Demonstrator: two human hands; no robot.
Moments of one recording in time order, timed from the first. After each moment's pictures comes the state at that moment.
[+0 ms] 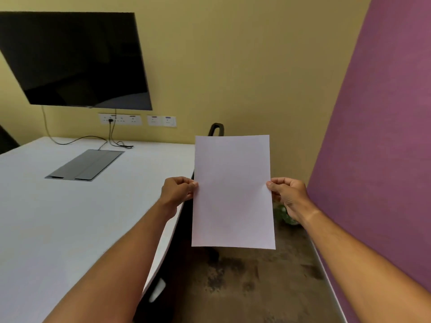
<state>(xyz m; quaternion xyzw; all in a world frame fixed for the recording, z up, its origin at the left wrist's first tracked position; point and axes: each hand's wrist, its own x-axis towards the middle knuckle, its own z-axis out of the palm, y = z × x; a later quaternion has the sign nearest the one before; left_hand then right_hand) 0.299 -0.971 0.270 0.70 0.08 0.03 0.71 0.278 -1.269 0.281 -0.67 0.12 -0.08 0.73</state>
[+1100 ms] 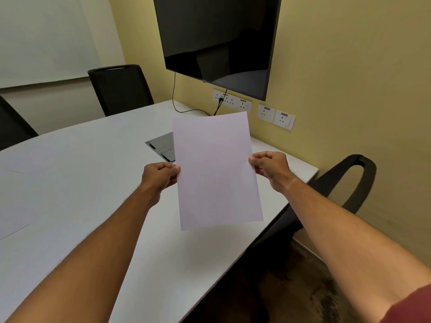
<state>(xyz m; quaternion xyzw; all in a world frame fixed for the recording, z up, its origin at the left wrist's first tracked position) 0.558 -0.753 0.246 0.59 0.39 0.29 0.64 0.768 -0.961 0.268 -0.67 -0.17 0.23 0.69</state>
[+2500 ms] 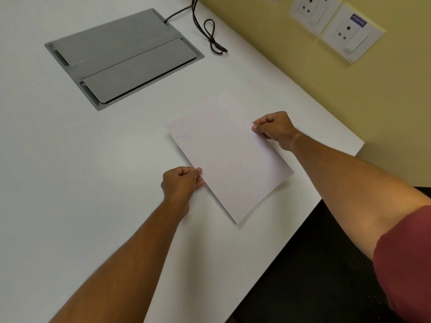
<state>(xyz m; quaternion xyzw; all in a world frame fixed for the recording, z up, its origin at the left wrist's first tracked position) 0.840 -0.690 -0.003 0.43 0.59 0.15 0.67 1.111 -0.771 0.028 -0.85 -0.14 0.31 0.41</state>
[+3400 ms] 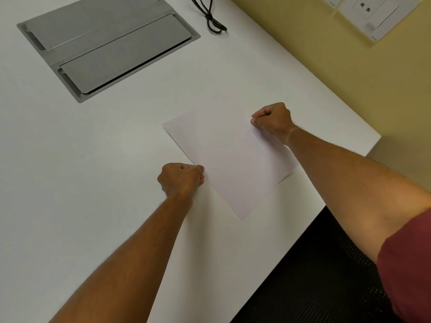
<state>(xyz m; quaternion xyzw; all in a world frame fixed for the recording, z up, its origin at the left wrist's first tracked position) 0.881 -0.692 -0.015 0.50 0.67 0.10 0.54 1.134 -0.759 -0.010 -0.88 -0.18 0.26 0.36</state>
